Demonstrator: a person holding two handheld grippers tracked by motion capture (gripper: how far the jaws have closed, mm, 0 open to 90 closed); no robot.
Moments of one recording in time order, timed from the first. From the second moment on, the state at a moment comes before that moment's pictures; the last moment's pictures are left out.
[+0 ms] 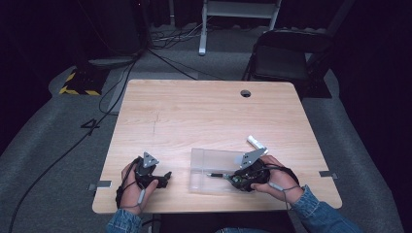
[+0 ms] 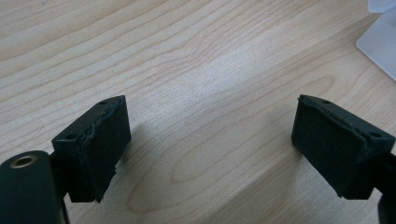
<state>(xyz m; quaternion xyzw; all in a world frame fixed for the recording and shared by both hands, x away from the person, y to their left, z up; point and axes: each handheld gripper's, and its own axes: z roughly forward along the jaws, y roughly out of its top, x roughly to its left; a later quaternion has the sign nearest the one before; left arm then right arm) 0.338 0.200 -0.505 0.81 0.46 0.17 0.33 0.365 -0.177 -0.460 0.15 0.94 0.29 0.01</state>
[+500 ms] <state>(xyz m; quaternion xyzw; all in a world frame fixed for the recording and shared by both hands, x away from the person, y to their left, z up) 0.338 0.200 -0.505 0.81 0.46 0.17 0.33 0.365 -0.173 -0.467 0.15 0.95 0.28 -0.01</state>
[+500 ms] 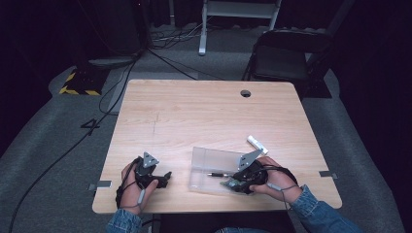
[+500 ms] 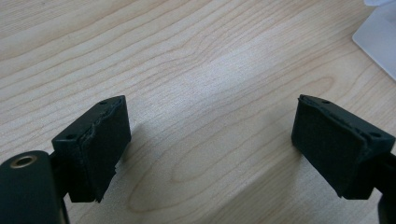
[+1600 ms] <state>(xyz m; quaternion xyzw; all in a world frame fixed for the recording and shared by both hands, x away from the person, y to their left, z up) 0.338 0.200 -0.505 0.81 0.46 0.17 0.33 0.358 -0.155 -0.468 0.13 0.94 0.31 -0.04</state>
